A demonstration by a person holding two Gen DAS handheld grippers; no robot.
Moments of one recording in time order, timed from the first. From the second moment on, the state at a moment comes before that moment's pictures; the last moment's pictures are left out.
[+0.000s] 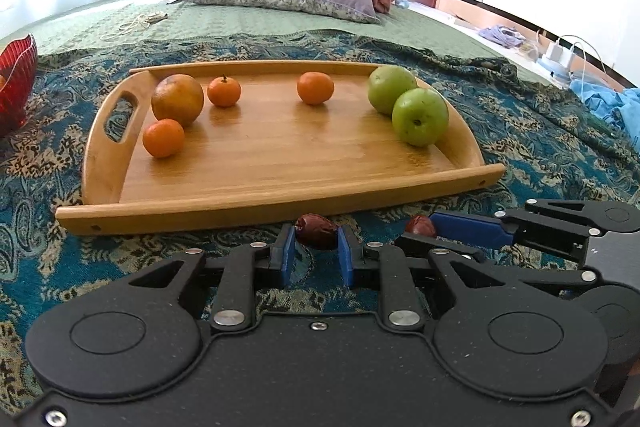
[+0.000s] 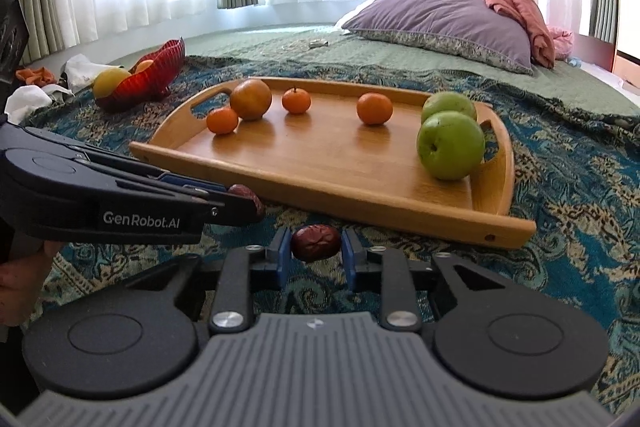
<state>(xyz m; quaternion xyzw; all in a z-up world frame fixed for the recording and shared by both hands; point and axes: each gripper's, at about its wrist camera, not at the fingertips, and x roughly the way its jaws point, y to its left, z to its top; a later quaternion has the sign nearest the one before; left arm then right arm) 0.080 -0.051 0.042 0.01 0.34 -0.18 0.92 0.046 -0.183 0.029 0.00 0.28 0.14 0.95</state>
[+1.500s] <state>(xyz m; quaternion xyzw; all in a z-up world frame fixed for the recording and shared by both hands) 0.176 -0.050 0.028 0.02 0.33 -0.08 0.94 0.146 -0.173 0.033 0.01 0.29 0.08 0.96</state>
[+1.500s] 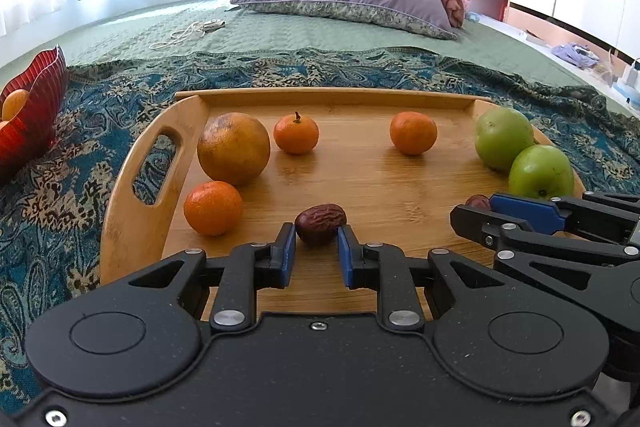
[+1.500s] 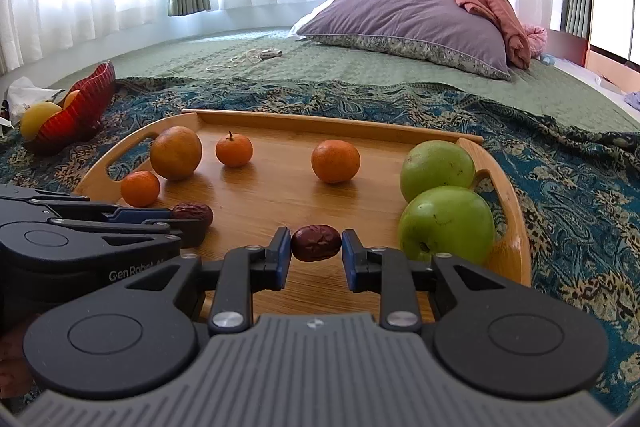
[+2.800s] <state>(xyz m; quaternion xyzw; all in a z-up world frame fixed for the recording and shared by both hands) 0.111 -0.033 0.068 0.03 0.29 -0.09 0.95 0.098 -0.170 0.063 0.00 0.25 0.06 0.97</state>
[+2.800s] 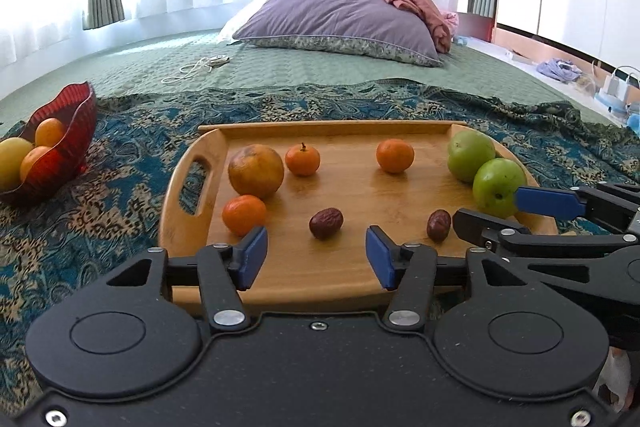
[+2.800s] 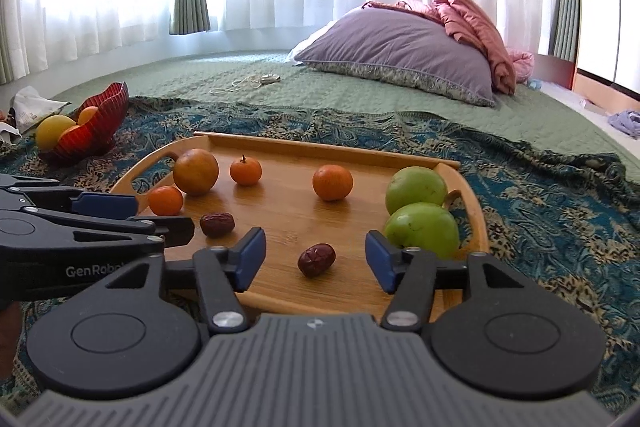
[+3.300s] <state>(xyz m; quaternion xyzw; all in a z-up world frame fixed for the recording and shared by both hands) 0.080 -0.018 0.039 0.03 0.32 -0.06 0.95 0.060 -0.164 0.047 -0.01 0.26 0.05 0.96</state>
